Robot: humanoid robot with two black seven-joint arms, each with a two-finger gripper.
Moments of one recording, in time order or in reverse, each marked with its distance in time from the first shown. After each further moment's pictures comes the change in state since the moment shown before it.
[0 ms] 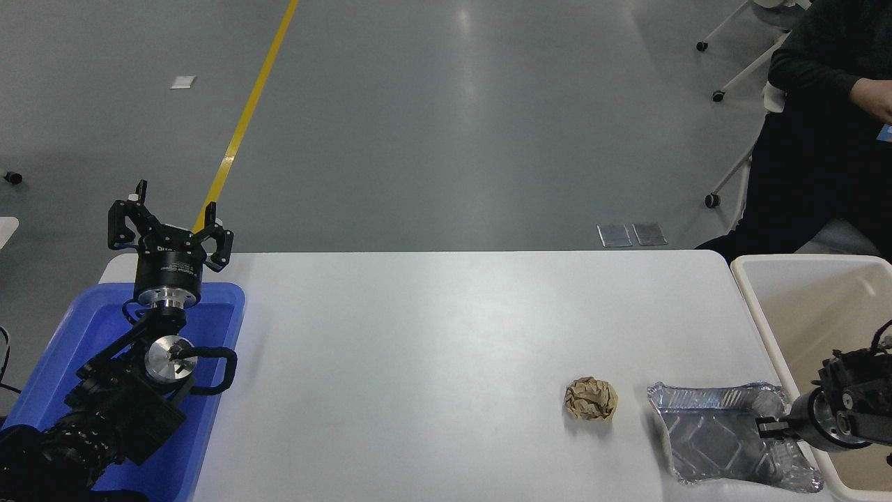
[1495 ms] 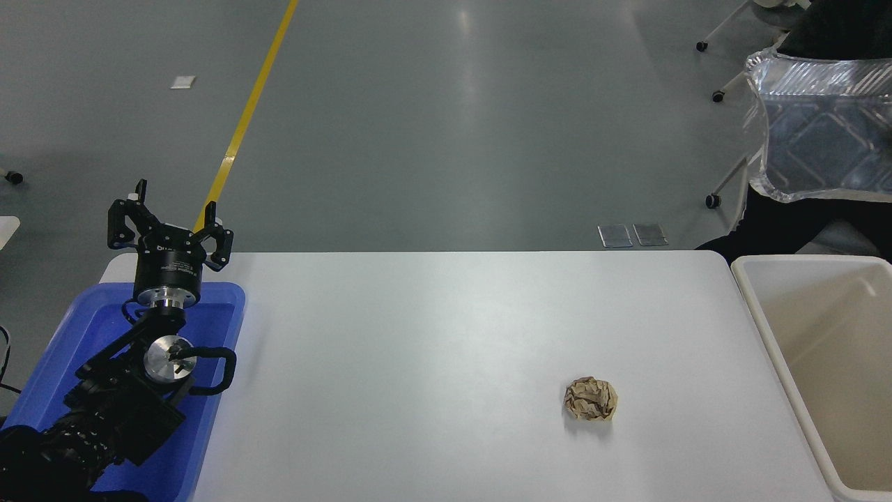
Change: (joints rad) left arm 0.000 0.001 0.000 0.000 0.000 -0.002 0.000; right arm 1.253 -0.576 -0.024 0.241 -0.219 0.563 0.008
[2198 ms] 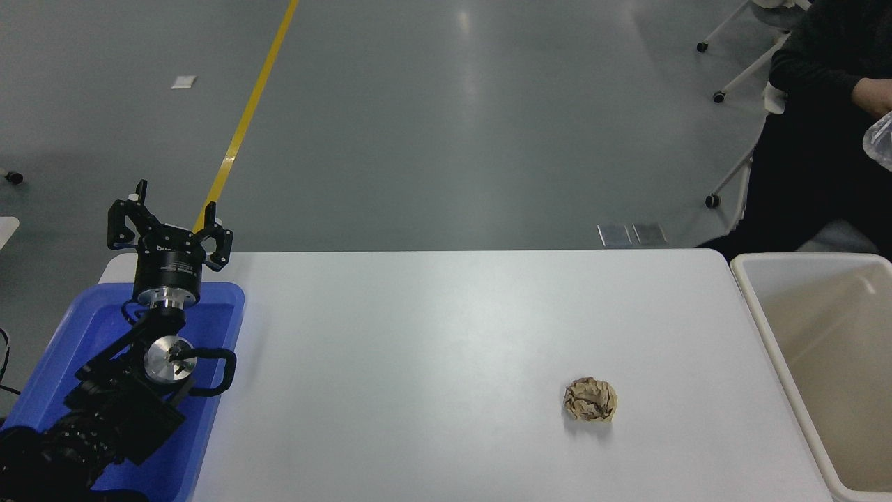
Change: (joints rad) left arm 0.000 0.000 0.001 0.000 0.000 0.000 0.000; right arm -1.123 0.332 0.250 -0.776 0.898 -0.568 -0.012
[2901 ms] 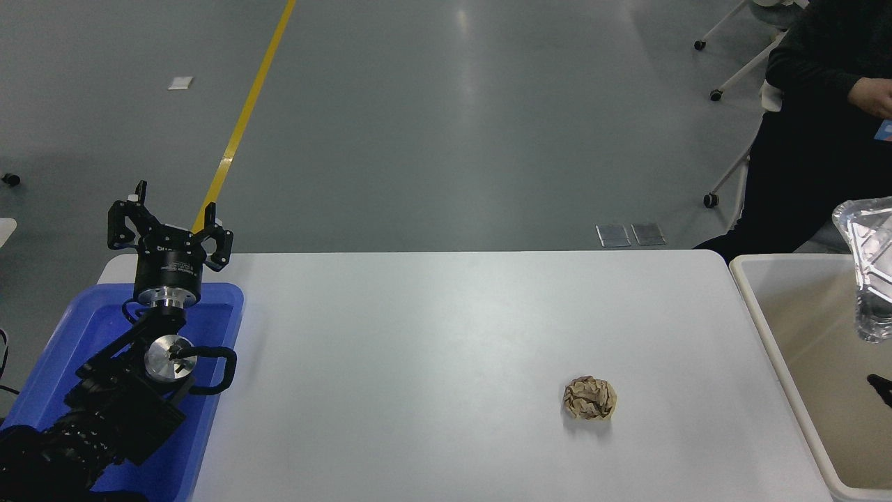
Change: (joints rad) left arm 0.000 0.000 0.000 0.000 -0.001 0.001 0.000; right arm -0.536 0.573 0.641 -0.458 0.204 -0.394 -0.038
